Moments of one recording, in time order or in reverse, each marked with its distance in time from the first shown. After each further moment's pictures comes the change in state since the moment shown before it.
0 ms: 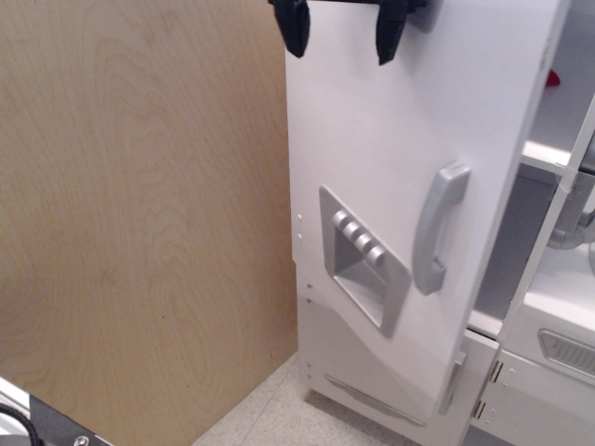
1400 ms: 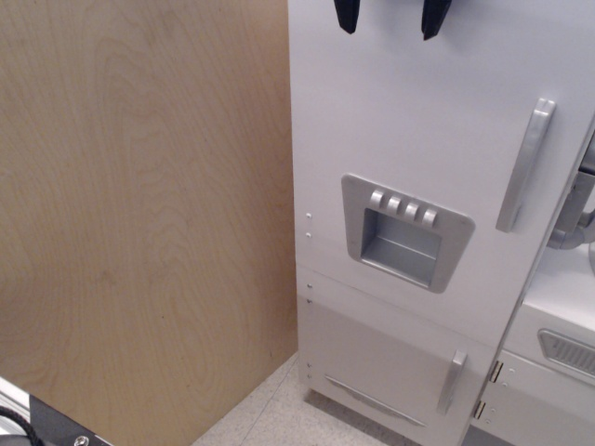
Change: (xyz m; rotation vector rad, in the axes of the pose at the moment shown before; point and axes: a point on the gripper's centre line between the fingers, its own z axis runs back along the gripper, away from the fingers) arm 0.050 -0.022 -0.020 0.028 -0.025 0.037
